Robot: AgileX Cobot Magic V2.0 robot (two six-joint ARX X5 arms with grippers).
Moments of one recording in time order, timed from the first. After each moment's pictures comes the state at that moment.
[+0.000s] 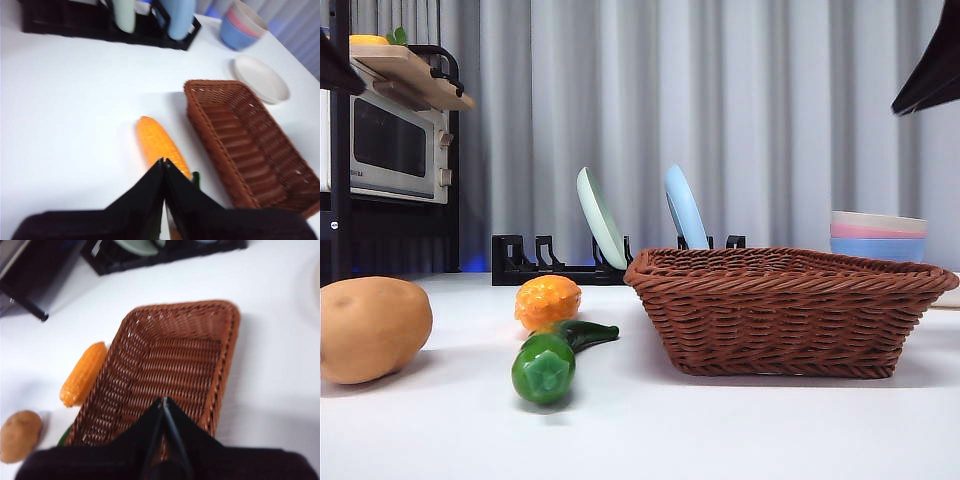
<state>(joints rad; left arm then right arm) 0.01 0.88 0.72 -0.34 0.57 -0.16 0.04 1.01 0.80 -0.40 -0.50 0.15</state>
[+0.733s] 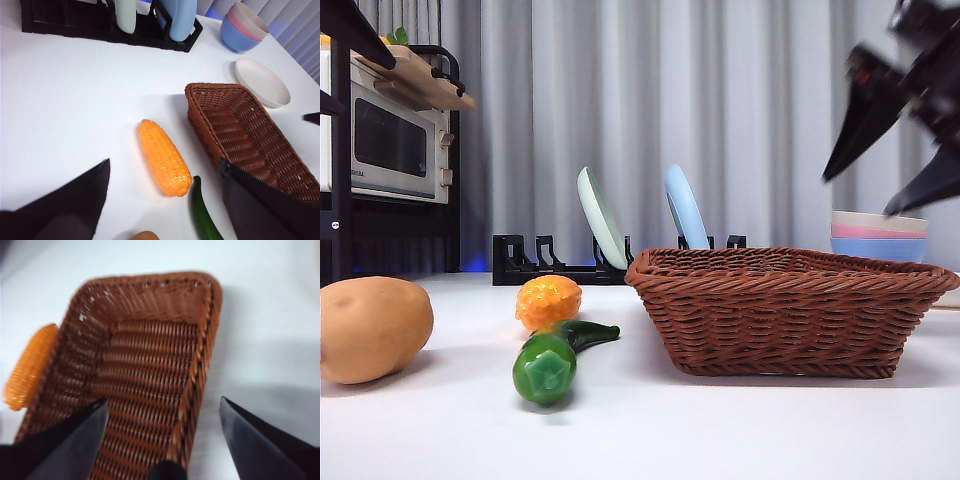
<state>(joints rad) 0.01 0.90 0.74 -0.34 0.56 -0.18 0.11 1.37 0.94 -0.37 -0.41 0.12</state>
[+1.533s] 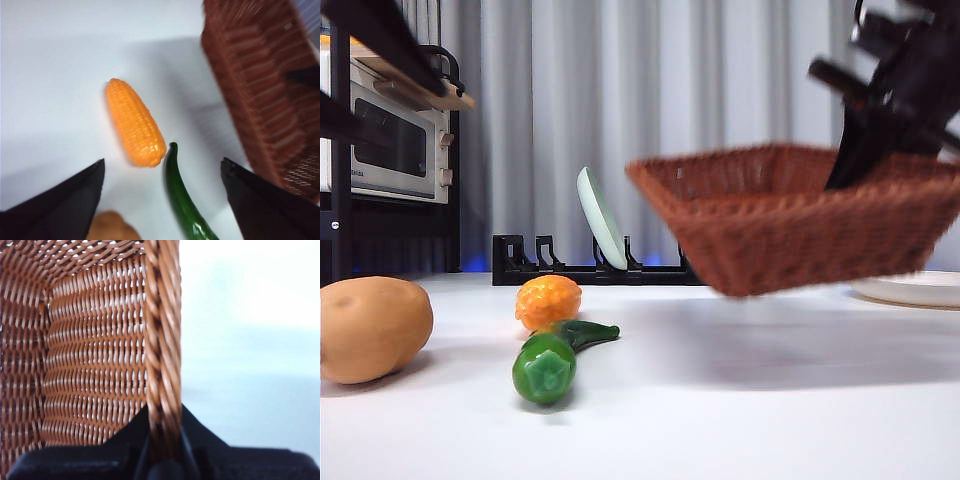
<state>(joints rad) -0.19 1.04 0.82 -0.43 0.47 -0.21 0.19 1.37 1.00 -0.42 -0.33 0.17</state>
